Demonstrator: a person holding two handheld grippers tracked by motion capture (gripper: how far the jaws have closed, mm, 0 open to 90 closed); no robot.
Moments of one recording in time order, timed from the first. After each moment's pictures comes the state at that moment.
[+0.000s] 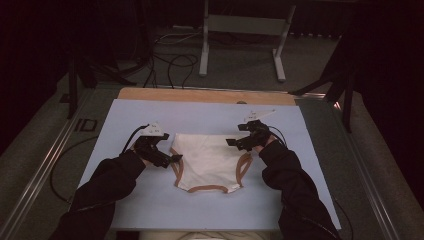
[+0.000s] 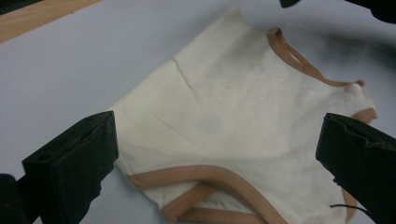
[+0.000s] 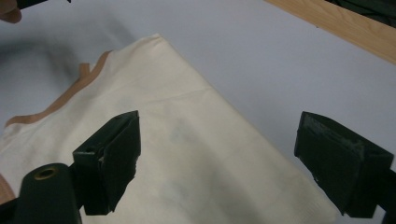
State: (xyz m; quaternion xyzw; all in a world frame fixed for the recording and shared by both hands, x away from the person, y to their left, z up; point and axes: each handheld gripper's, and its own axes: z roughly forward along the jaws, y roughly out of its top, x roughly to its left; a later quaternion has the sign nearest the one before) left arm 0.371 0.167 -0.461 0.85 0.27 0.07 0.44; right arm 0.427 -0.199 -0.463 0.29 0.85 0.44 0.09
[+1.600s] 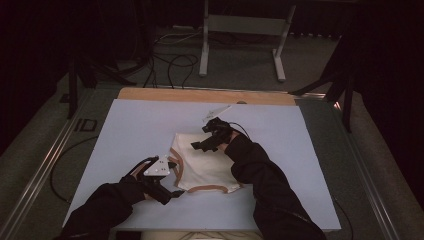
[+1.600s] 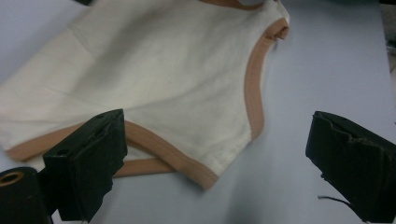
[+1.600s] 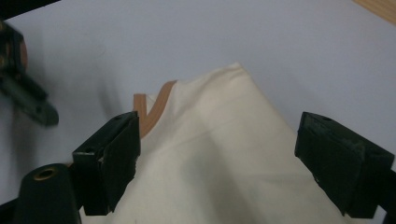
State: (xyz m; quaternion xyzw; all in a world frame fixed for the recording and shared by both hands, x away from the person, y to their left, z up) left arm 0.294 0.150 -0.490 0.90 0.15 0.08 0.41; right arm 0.436 -0.086 -0.463 0.22 0.88 0.41 0.03
